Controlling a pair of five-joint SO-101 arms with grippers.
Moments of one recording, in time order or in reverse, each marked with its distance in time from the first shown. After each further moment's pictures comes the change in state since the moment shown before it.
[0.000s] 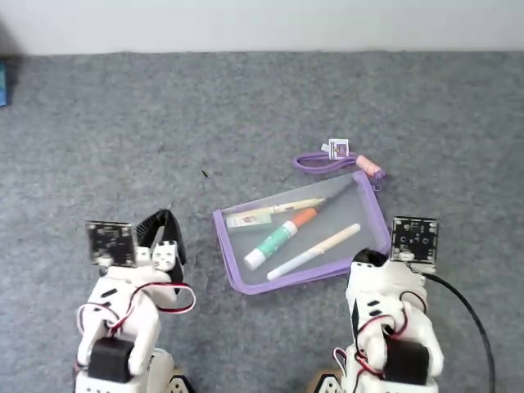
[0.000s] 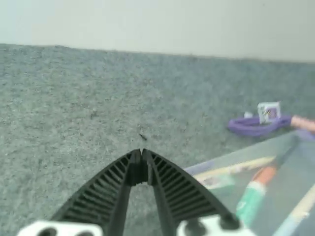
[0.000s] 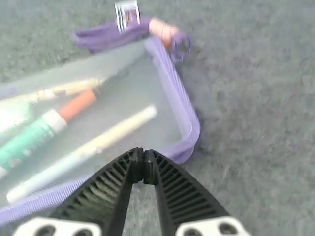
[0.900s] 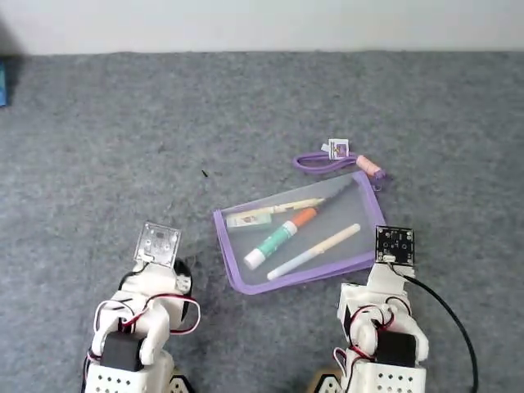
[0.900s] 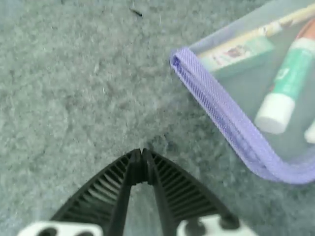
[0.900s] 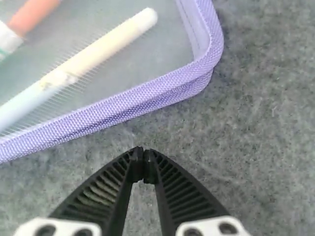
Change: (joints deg) left arm 0.4 0.0 8.7 16.4 -9.9; right arm 0.0 0.0 13.3 2.5 -0.5
